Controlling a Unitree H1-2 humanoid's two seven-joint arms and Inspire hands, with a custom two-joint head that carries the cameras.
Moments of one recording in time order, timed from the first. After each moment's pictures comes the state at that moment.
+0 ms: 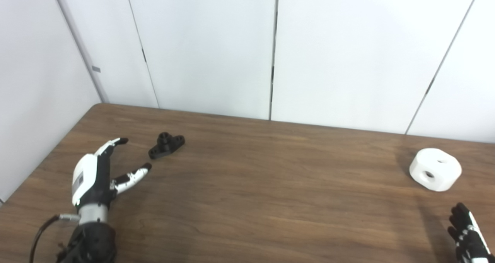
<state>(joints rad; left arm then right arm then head) -0.07 0.34 0.22 -0.10 0.51 0.29 0.14 0.21 -0.23 -0.17 -0.12 0.10 -0.21 0.16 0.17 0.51</state>
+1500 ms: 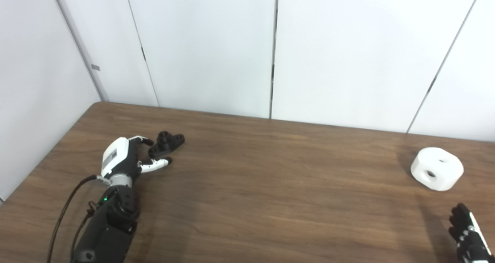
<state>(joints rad) -0.30 0.42 0.04 0.27 0.54 0.38 0.14 0.23 -0.23 -0.17 -0.14 0.09 -0.20 0.15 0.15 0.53</state>
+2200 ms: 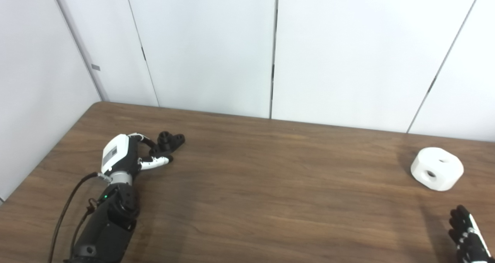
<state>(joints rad) -0.32 0.43 0.01 0.35 0.53 0.29 0.22 0.24 -0.22 -0.17 -0.15 0.09 -0.19 0.15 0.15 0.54</state>
